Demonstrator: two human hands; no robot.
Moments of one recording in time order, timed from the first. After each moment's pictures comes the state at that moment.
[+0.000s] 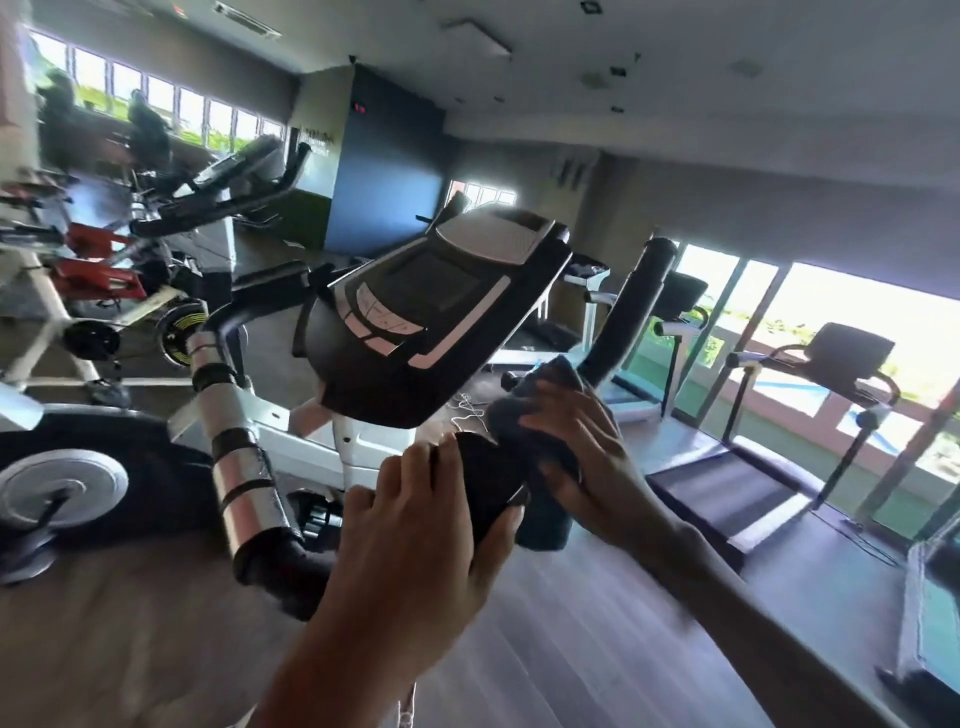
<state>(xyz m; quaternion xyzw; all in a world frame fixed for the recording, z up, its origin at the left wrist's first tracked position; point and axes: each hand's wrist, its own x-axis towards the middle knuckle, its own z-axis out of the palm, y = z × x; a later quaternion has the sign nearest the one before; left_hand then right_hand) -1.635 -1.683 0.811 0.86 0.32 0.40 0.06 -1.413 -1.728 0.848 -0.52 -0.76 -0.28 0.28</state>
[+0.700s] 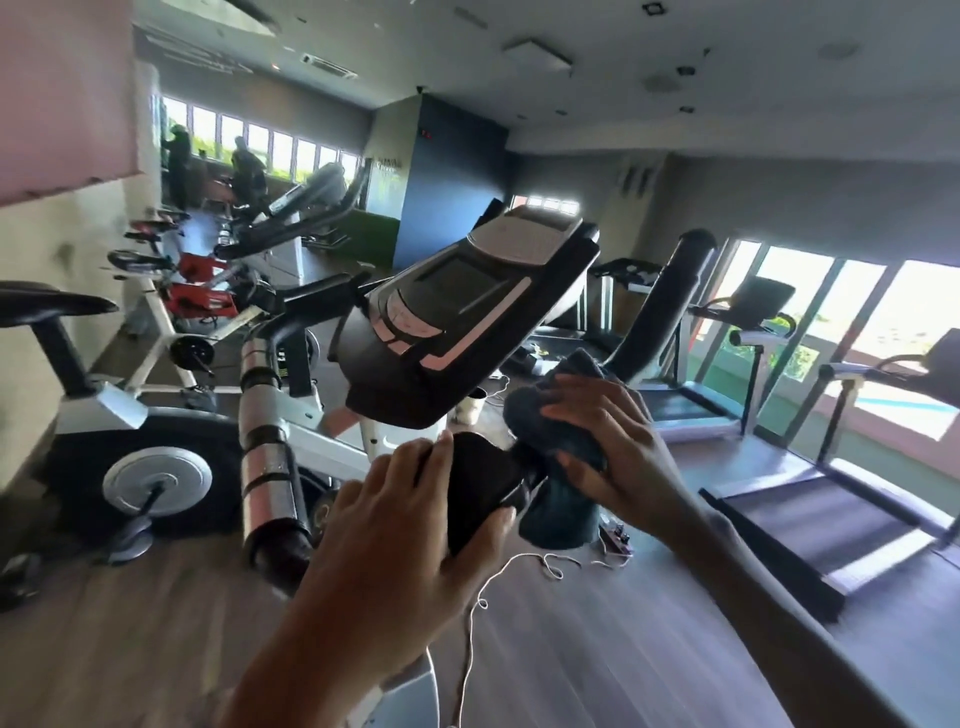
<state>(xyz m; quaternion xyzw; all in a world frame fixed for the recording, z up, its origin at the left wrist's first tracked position) -1.640 -1.686 0.817 0.86 0.30 0.39 0.12 -1.386 -1.715 0.855 -0.45 -0.79 -0.31 0.30</state>
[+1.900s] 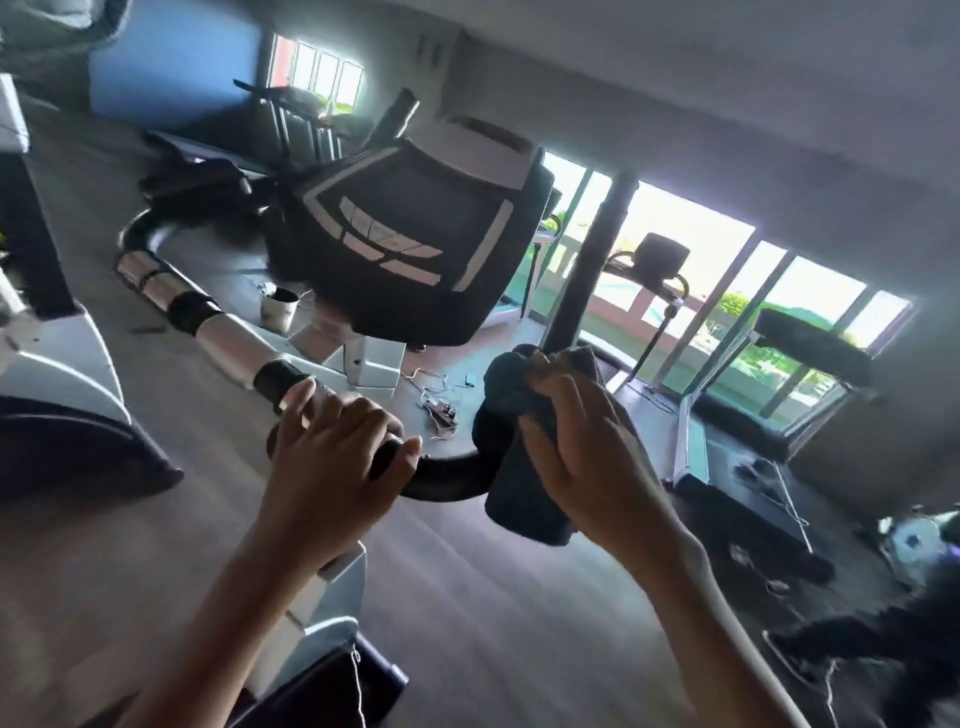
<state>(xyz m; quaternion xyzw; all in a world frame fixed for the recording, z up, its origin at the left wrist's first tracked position) -1.714 -1.552 0.726 0.88 0.12 0.43 0.16 -1.633 -1.750 0.838 -0.85 -0.44 -0.27 0.11</state>
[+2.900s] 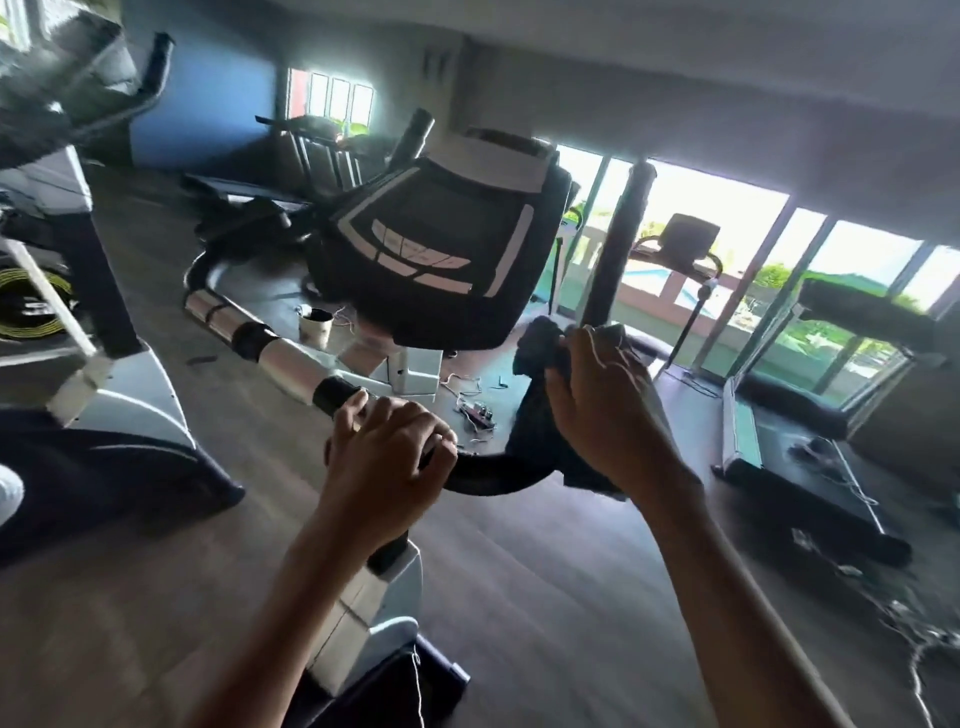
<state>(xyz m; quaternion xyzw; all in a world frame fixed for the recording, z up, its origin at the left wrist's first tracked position) -1.720 -1.543 0.738 0.90 0.11 0.38 0.18 -1.632 -1.713 0.851 -0.87 -0.36 -0.30 0.13</state>
